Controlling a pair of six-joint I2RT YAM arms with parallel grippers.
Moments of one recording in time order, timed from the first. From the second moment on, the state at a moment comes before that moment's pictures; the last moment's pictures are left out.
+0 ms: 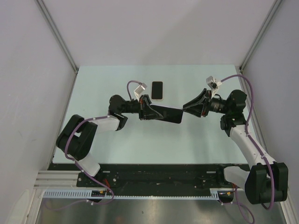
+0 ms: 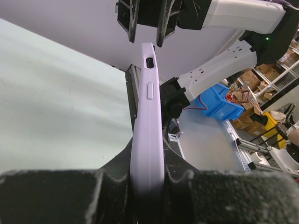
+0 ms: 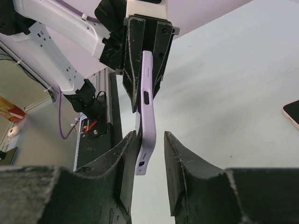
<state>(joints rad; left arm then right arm) -0.49 1.66 0.77 1.27 1.18 -0.93 0.10 1.11 0.73 0.51 -1.25 0.48</state>
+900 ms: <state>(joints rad) -0.48 1.66 0.77 1.27 1.18 -0.93 0.10 1.12 0.73 0.49 -1.25 0.45</state>
